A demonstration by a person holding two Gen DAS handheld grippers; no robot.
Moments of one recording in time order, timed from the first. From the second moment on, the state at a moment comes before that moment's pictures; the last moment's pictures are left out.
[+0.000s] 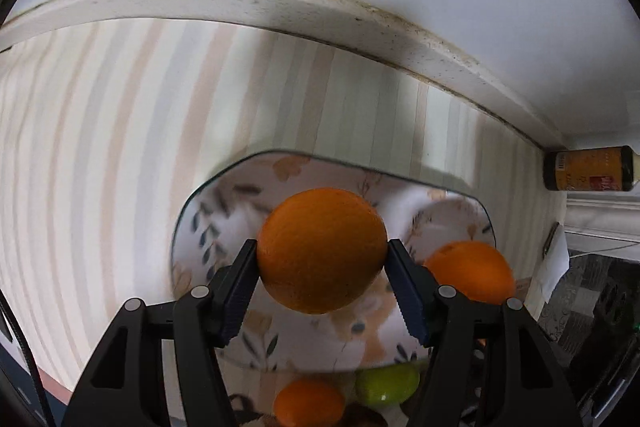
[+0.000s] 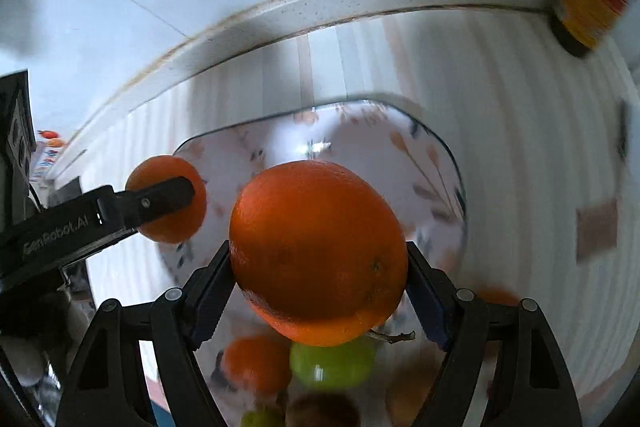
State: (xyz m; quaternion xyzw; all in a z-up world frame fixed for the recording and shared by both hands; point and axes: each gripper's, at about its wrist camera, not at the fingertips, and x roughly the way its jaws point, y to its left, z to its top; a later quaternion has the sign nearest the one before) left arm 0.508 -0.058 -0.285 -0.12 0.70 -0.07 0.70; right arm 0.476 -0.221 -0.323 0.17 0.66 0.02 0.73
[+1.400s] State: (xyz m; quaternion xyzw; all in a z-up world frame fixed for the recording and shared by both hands) left arm 0.387 -0.039 -0.201 -0.02 0.61 -0.03 0.79; right arm 0.406 -0.229 -0.228 0.07 0.60 -0.06 0.79
